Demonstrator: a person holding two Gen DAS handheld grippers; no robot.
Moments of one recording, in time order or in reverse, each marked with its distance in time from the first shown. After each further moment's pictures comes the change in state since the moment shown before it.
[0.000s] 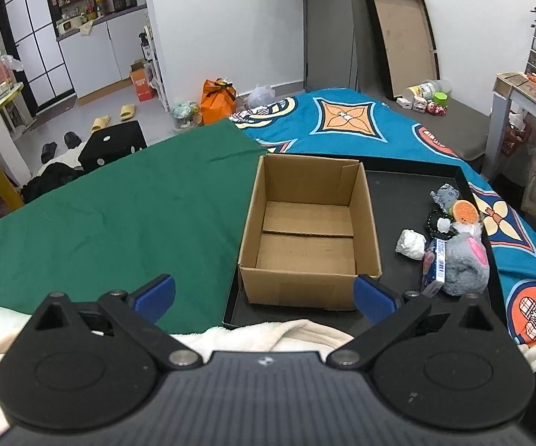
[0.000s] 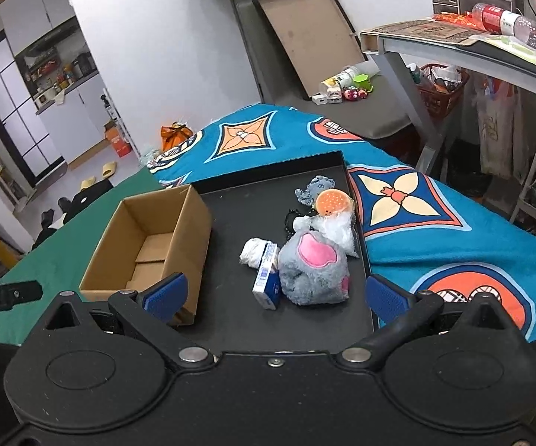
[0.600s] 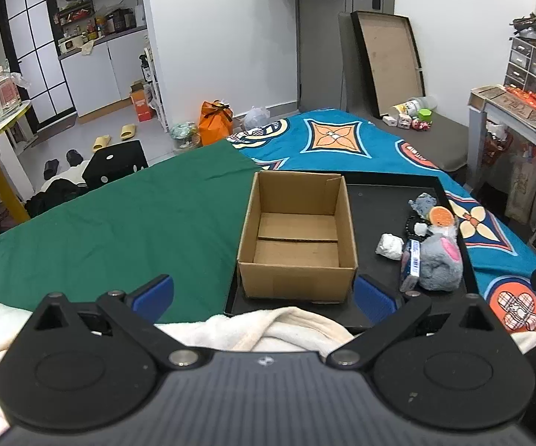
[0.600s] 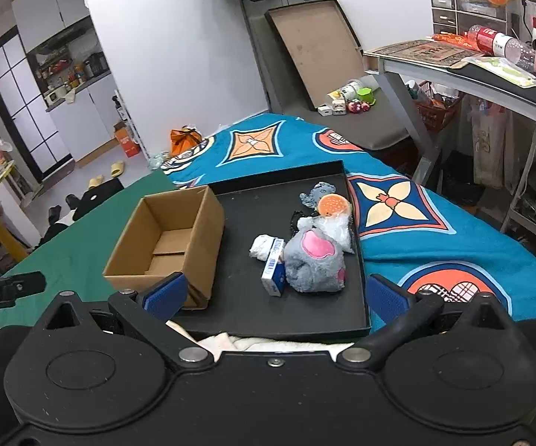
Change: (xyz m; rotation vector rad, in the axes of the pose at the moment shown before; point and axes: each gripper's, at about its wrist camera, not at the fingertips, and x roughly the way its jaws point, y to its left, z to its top) left arm -0.060 -0.003 -0.018 0.014 -0.072 -0.007; right arm -0.051 0.009 -0.006 -0.030 -0.023 0.009
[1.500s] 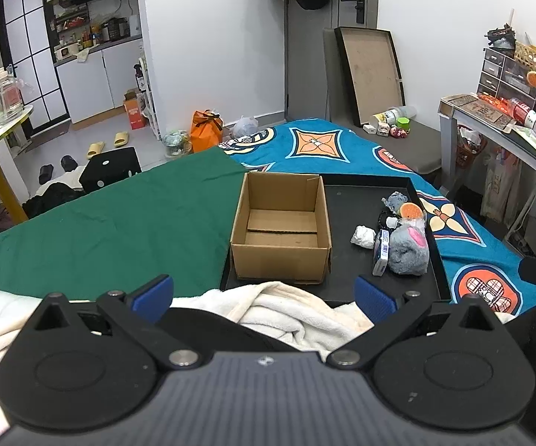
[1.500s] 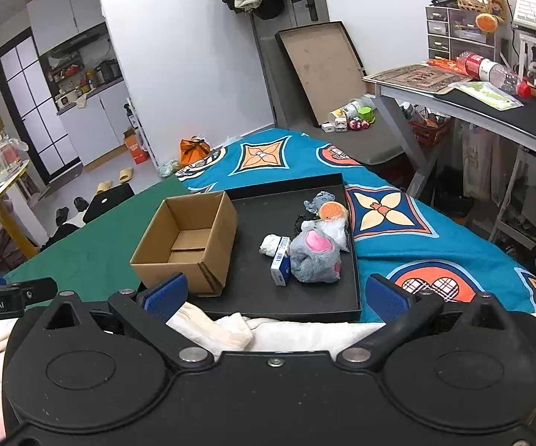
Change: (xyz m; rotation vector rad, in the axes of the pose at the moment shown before) left arm -0.069 0.001 -0.029 0.000 -0.039 -0.052; right arm -0.064 0.014 -0.014 -0.032 -0.045 -0.004
